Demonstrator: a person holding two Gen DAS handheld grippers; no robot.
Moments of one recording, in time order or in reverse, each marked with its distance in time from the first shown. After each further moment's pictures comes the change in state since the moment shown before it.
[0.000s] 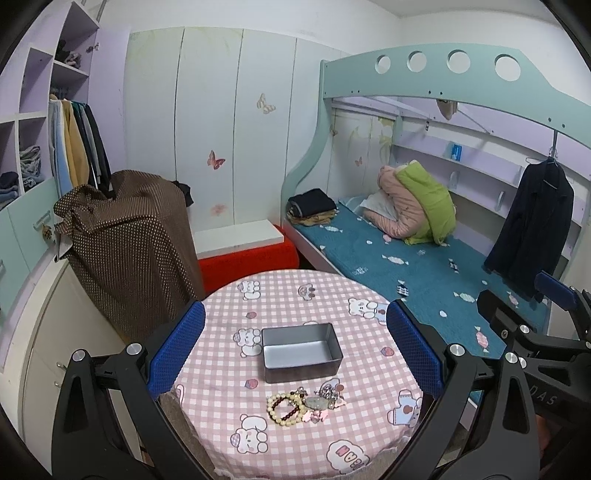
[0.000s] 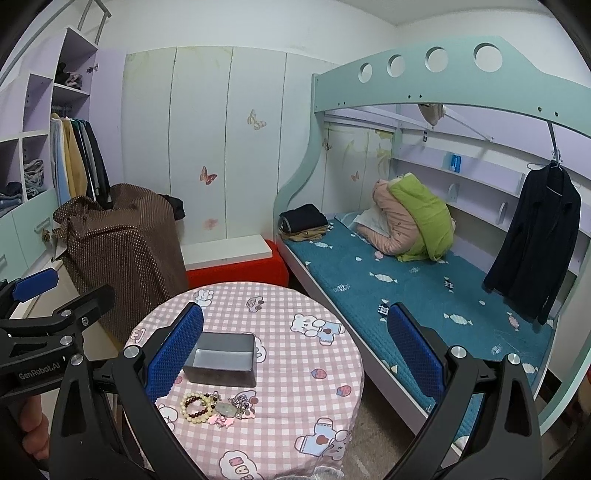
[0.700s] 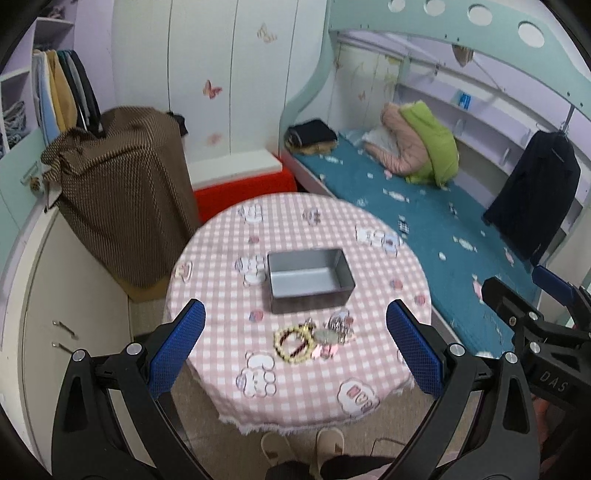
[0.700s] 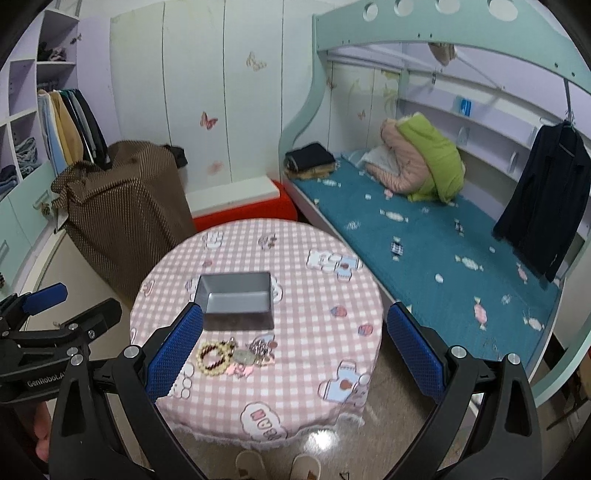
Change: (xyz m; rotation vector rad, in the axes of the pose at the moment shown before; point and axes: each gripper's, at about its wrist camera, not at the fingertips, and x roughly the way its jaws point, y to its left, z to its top) left arm 0.037 0.029 -0.037 -0.018 0.305 -0.036; right arm 0.029 0.022 -0.022 0.043 0.267 0.020
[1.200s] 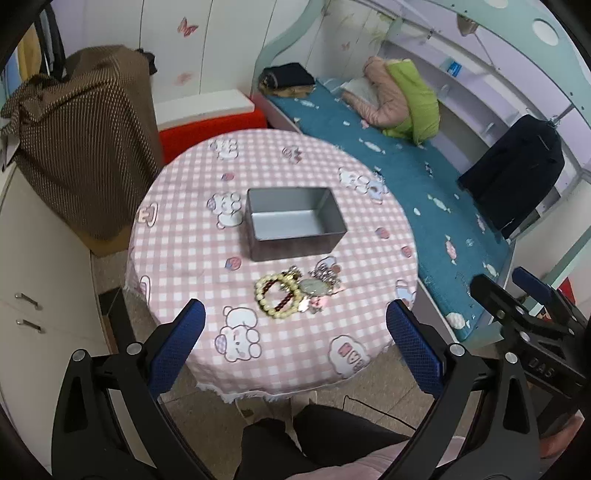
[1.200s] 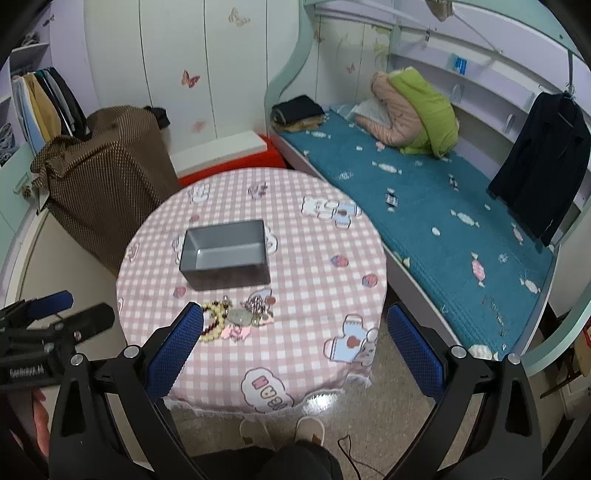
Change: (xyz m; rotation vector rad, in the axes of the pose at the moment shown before) left arm 0.056 0.039 -0.018 -0.040 0.223 -0.174; right arm 0.037 0.008 -0.025 0.040 0.175 -0.044
